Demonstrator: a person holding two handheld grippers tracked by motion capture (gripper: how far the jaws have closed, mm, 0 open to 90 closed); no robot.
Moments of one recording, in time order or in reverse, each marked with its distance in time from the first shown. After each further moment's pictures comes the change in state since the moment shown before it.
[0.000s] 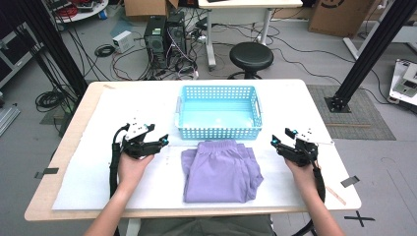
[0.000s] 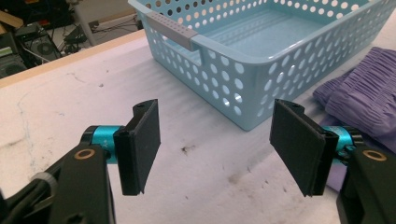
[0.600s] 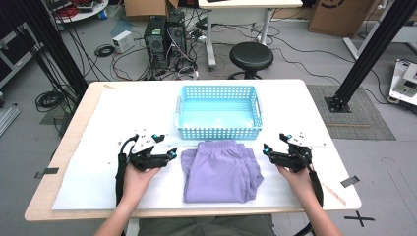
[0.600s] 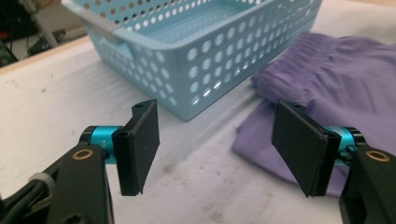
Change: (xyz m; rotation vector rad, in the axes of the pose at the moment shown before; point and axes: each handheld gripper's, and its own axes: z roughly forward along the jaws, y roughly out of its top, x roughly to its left) left arm -0.040 -0.013 -0.008 -0.027 -0.119 0.037; right arm 0.022 -0.002 -0.001 0.063 0.087 -0.023
